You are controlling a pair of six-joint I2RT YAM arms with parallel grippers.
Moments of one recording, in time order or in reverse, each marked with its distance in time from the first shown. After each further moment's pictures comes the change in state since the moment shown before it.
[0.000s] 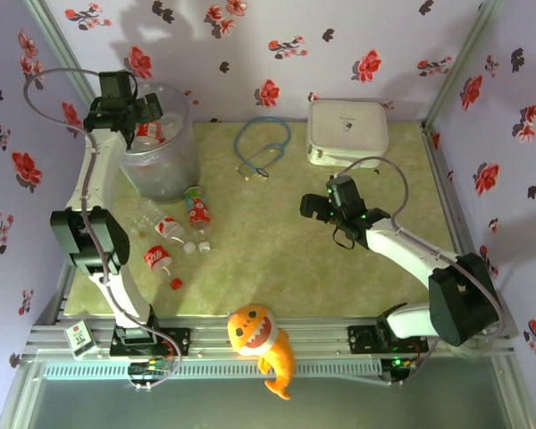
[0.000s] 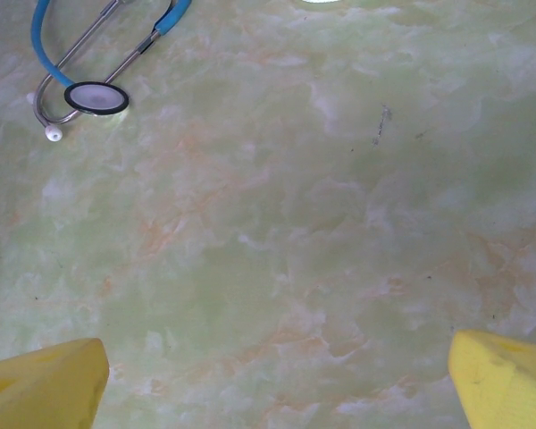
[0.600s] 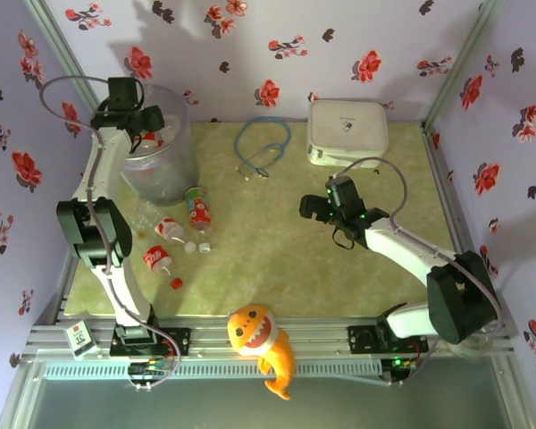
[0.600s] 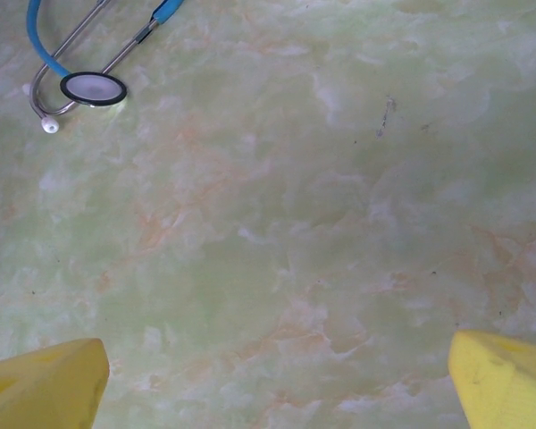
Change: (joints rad) left arm -0.002 0.040 -0.032 -0.045 0.095 -0.006; right arm 0.000 0.014 0.000 0.000 -0.012 0.000
